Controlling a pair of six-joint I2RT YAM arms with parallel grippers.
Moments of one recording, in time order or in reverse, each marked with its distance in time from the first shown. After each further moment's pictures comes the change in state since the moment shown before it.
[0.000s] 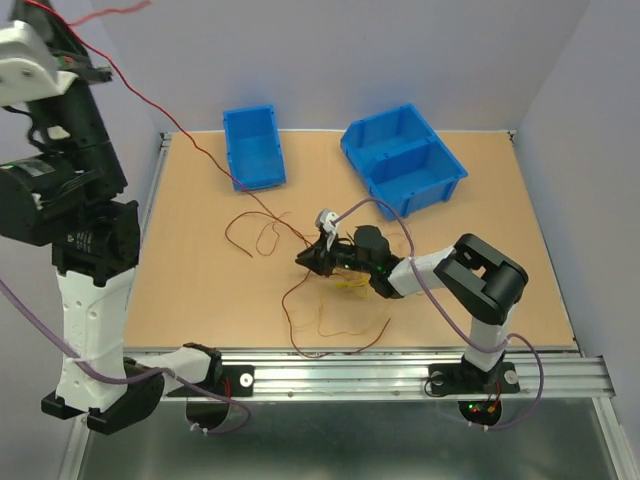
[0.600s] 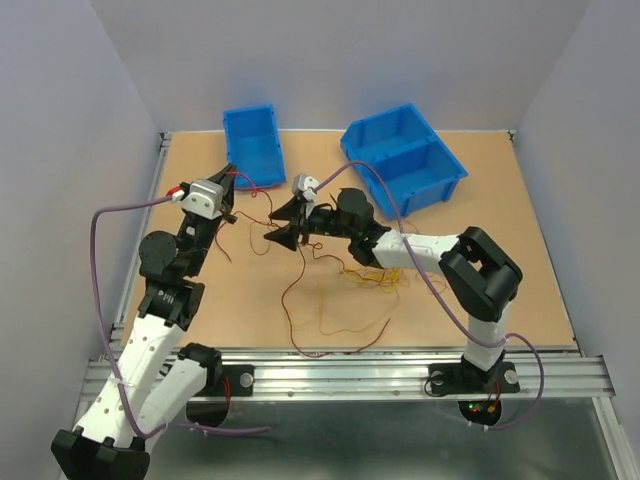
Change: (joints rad) left arm 0.000 -0.451 -1.203 0.203 0.437 -0.237; right arm -0.011 -0.001 0.314 -0.140 -0.175 -0.039
